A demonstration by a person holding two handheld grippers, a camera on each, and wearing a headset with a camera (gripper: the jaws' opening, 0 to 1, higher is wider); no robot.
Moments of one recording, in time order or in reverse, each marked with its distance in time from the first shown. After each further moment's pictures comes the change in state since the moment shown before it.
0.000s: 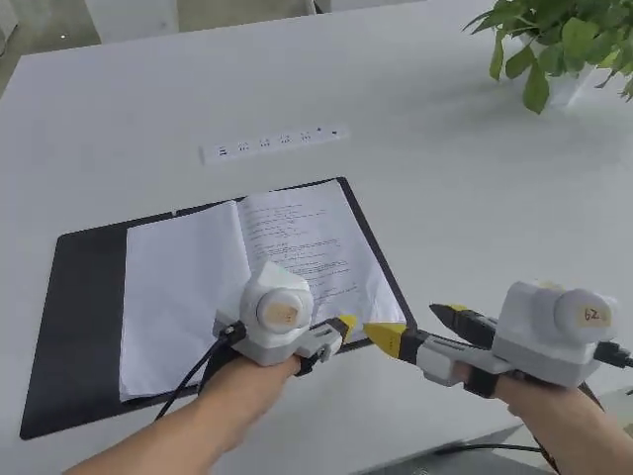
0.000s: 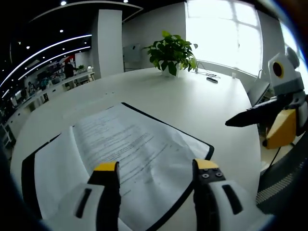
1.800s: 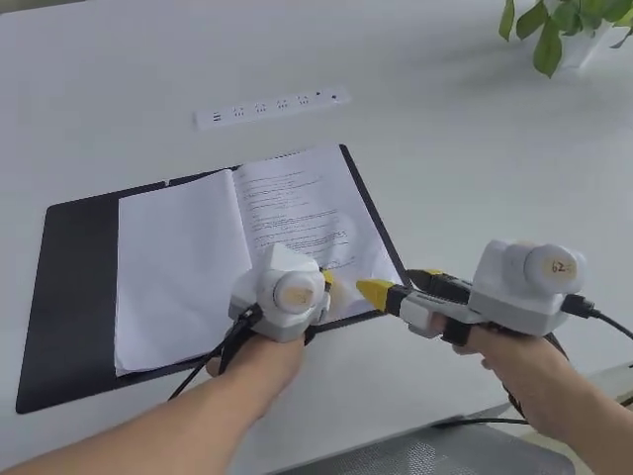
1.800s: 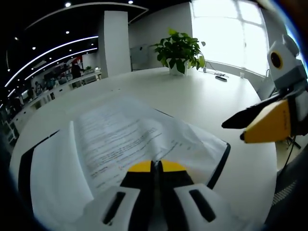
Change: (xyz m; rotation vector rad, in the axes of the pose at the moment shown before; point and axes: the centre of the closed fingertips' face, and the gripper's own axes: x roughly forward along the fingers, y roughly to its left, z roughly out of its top) left arm 0.023 0.013 -0.014 -0.015 -0.020 0.079; right arm 0.041 -0.018 -0.003 0.033 0.029 0.004
